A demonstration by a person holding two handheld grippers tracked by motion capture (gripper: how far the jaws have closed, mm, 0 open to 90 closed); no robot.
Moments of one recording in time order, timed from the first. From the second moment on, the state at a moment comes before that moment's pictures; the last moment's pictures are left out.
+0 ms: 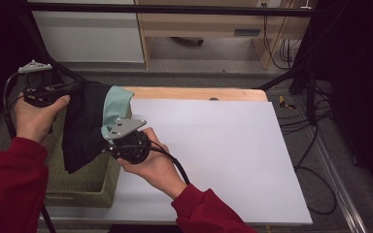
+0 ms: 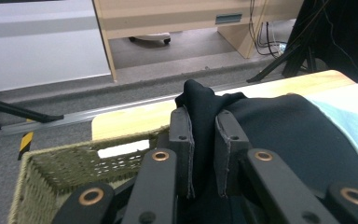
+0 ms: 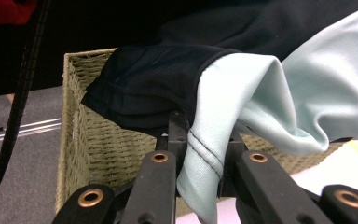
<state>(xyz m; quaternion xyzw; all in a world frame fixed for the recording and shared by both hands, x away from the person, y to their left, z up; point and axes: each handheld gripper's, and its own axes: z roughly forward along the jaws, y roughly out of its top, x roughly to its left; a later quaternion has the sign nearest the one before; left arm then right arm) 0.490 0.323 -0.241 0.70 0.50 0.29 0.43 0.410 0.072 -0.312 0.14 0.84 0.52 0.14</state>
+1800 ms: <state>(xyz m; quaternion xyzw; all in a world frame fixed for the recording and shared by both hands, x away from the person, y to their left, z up) 0.502 0.365 -0.262 0.69 0.54 0.29 0.39 0.424 0.137 -0.333 0.12 0.85 0.49 0.12</state>
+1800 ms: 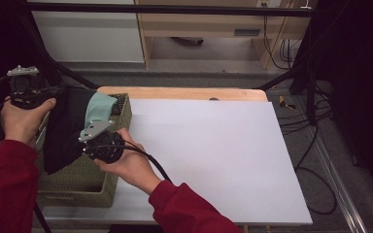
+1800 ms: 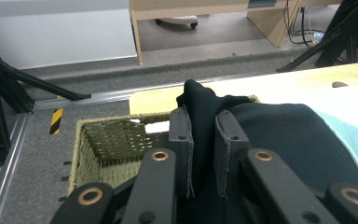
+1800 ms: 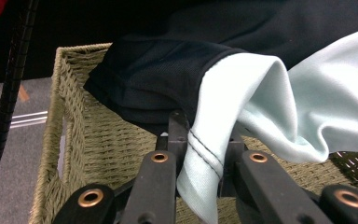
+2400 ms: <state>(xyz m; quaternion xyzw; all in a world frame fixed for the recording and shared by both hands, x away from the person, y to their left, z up) 0.504 0.373 -0.271 0.68 0.55 0.29 0.39 0.424 0.147 -0.341 0.12 0.86 0.49 0.12</state>
